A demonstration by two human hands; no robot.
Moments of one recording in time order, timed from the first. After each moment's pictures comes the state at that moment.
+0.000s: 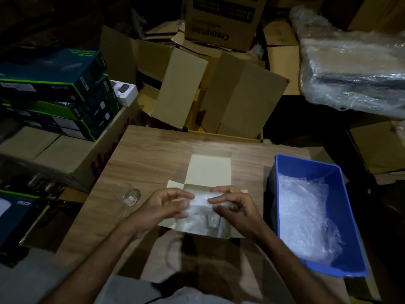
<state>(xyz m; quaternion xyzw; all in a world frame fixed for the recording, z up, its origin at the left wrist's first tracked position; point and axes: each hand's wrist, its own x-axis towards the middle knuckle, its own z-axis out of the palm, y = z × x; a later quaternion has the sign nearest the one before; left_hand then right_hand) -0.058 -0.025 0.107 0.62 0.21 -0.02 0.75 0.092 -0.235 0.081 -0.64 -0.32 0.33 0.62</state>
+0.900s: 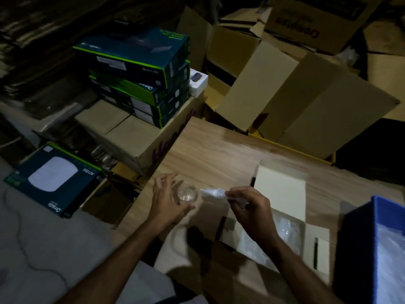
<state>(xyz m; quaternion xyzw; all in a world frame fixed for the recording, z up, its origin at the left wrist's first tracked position) -0.141 0.131 0.004 0.78 0.45 0.16 0.39 0.048 -0.053 0.038 -0.73 -0.46 0.11 0.50</state>
